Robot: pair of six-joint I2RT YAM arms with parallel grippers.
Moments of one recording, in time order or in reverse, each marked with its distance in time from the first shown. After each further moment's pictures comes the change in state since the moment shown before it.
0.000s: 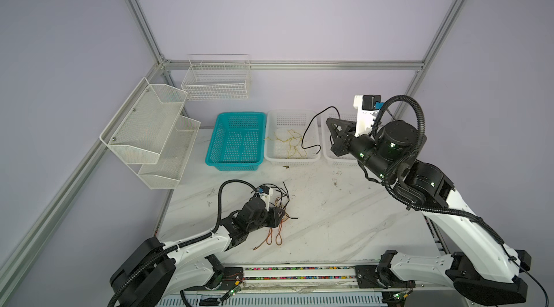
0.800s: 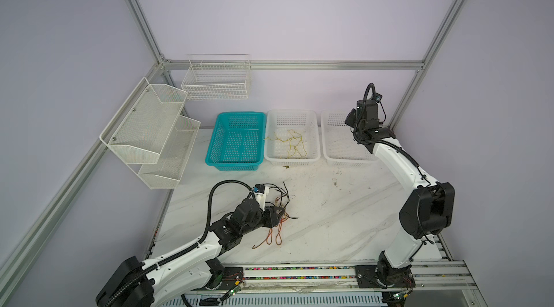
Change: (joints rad) left arm 0.000 -0.197 0.000 -0.119 -0.015 0.001; right arm -0.587 0.550 -0.061 0.217 0.041 0.202
